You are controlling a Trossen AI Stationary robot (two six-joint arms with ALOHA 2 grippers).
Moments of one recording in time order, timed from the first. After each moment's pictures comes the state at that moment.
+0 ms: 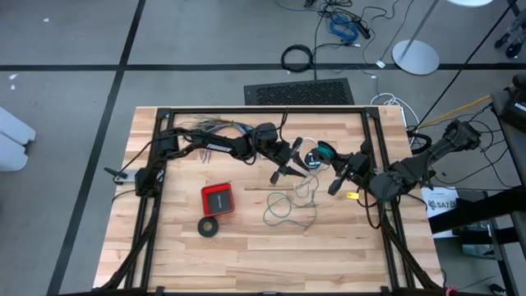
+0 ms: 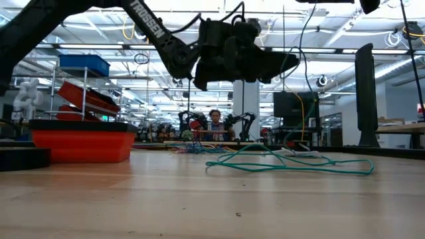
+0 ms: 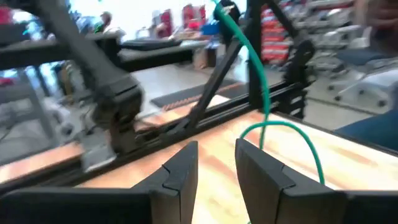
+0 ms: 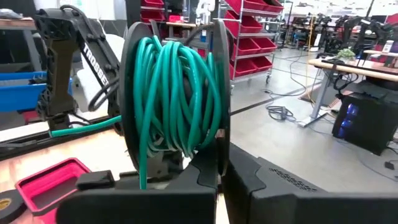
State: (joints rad) left arm 0.24 2.16 1.37 0.74 0.87 0.20; right arm 0.54 0.91 0.74 -0.08 1.24 0.25
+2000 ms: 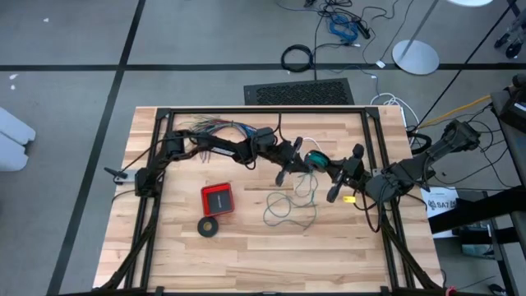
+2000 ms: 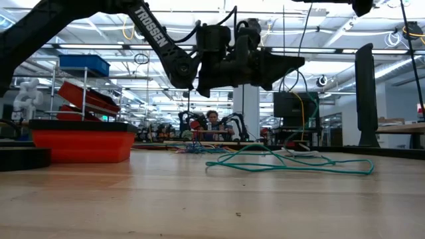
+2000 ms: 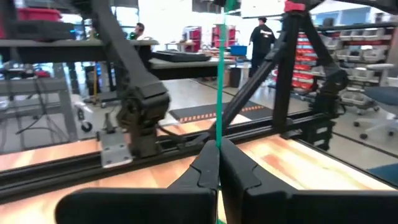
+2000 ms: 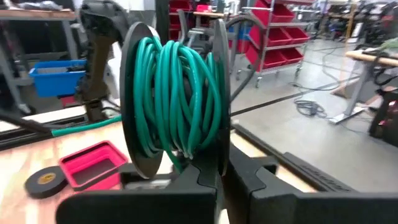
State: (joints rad) left arm 0.24 2.22 1.37 0.93 0.75 0.00; right arm 0.54 0.94 0.74 -0.08 1.10 0.28
